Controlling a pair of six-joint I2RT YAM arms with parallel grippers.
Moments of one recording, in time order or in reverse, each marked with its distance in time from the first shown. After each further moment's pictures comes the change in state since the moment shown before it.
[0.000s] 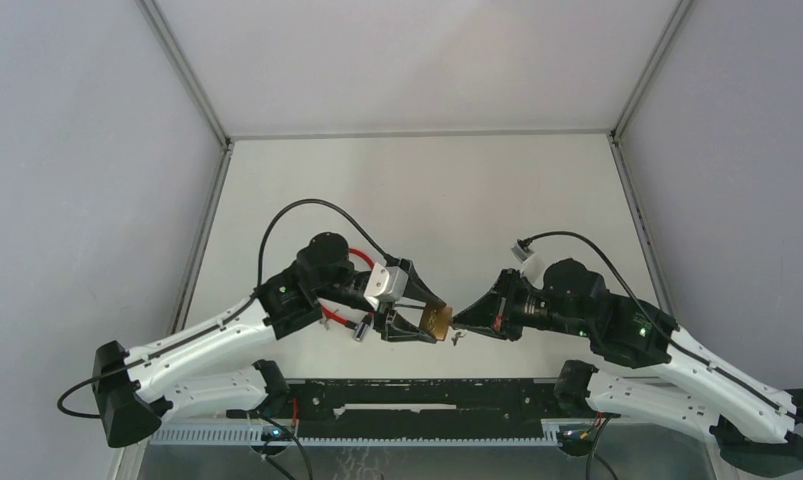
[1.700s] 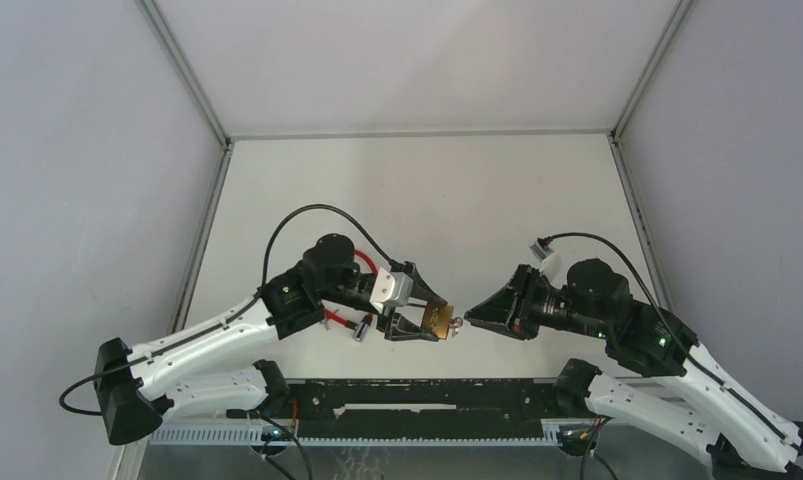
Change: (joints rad) left arm -0.011 0.011 0.000 -0.037 -0.047 0.089; right arm -0.151 -0.085 0.000 -0.058 -0.091 -0.064
